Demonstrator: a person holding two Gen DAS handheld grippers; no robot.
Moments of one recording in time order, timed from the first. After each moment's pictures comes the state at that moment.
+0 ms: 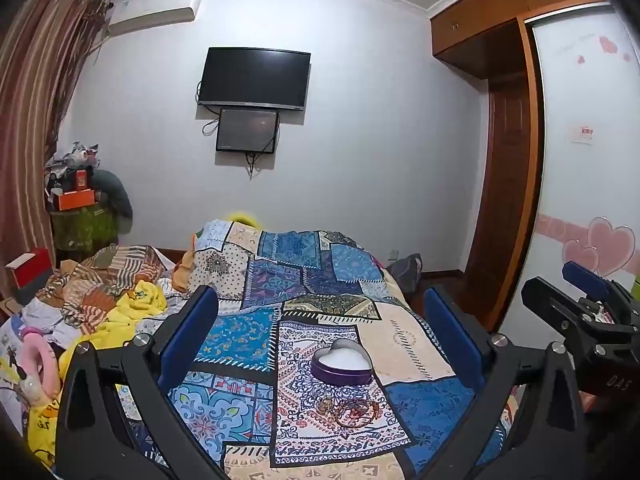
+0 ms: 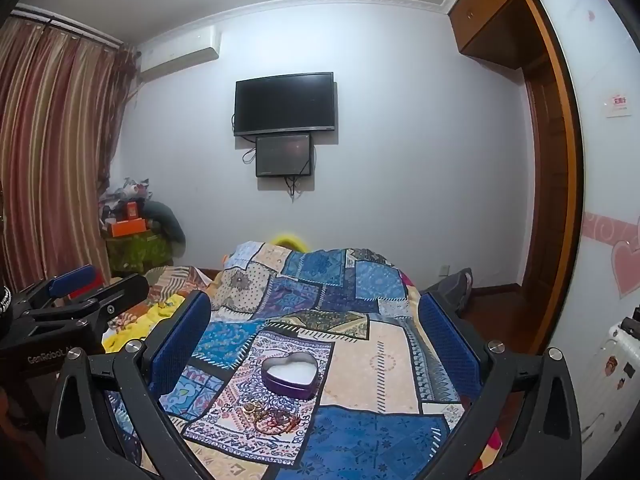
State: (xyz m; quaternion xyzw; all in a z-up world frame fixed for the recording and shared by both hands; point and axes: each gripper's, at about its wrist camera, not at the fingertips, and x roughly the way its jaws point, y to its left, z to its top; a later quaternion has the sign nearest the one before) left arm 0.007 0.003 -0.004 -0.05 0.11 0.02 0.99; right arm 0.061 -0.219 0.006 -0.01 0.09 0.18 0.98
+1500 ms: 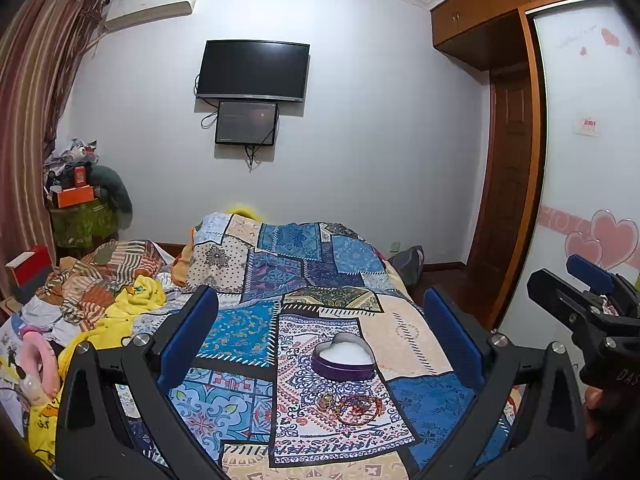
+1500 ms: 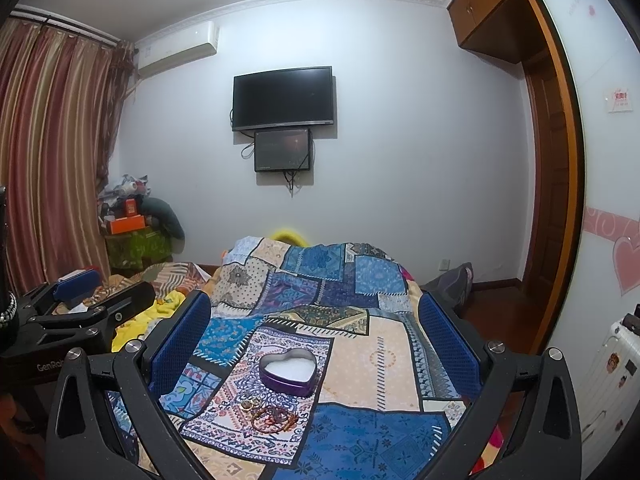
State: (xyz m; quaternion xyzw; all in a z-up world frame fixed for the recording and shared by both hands) left arm 0.015 0.008 -0.011 -0.05 0.12 0.01 0.99; right arm 0.071 -0.217 0.004 -0.01 0.10 0.19 0.98
